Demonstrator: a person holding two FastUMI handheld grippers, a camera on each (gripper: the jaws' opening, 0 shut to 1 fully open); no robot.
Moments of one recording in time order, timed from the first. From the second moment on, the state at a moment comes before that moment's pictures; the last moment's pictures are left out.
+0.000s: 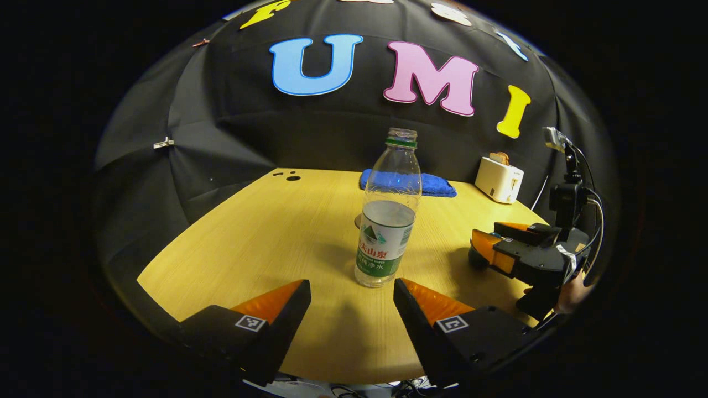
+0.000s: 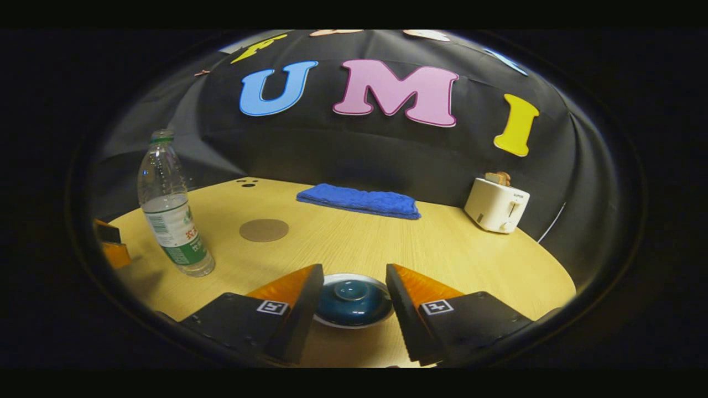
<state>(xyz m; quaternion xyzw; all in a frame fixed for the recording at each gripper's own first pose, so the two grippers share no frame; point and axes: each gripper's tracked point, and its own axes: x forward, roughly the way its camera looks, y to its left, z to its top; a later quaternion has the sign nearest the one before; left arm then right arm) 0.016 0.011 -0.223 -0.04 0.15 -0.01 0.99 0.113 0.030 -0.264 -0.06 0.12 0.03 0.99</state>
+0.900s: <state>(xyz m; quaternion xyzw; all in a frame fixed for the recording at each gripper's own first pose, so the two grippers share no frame) 0.030 -0.001 -0.221 -0.01 0.13 -0.03 0.99 0.112 0.032 -0.264 -0.01 0.18 0.05 0.98</state>
